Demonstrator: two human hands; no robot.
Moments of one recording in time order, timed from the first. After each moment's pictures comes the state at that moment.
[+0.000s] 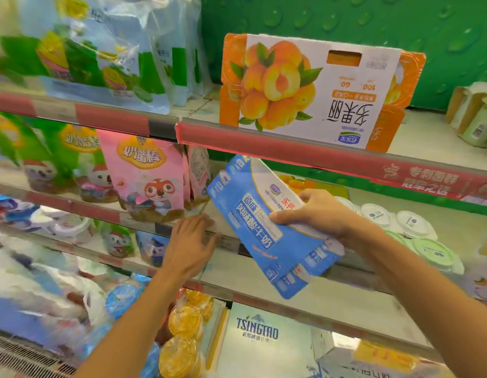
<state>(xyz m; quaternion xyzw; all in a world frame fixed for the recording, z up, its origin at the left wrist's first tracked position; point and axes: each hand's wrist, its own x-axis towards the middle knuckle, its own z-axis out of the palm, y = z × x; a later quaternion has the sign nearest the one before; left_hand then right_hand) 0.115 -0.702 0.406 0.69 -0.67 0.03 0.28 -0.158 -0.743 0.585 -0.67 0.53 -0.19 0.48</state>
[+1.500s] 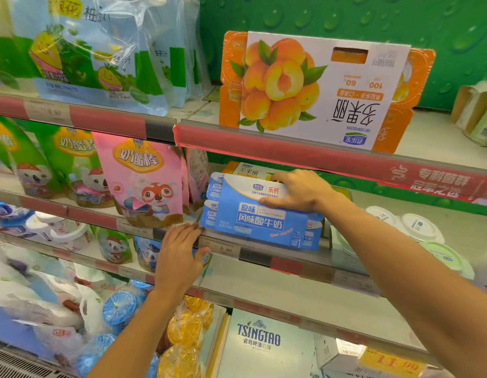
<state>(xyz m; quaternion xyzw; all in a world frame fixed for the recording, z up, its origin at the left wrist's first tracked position) 0.129 -0.698 0.375 0.69 -0.63 0.10 0.35 -0.129 -0.859 0.548 -0.91 0.41 -0.04 0.00</state>
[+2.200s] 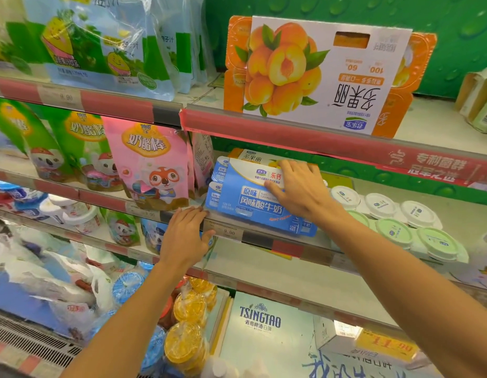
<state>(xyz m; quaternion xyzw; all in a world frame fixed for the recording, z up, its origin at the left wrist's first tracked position) 0.124 -0.690 0.402 0.71 -0.64 0.05 0.27 -0.124 -0.813 0.523 -0.86 0.47 -0.16 -0.08</state>
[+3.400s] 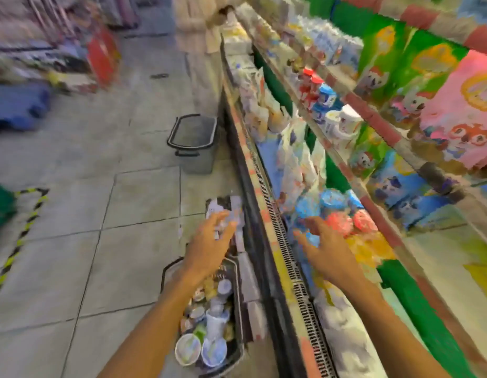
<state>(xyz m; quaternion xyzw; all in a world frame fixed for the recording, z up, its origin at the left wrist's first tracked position) 0.048 -0.218 0.411 0.87 -0.03 -0.05 0.49 -0.010 -0.466 0.423 -0.92 0.11 -0.03 0.38</state>
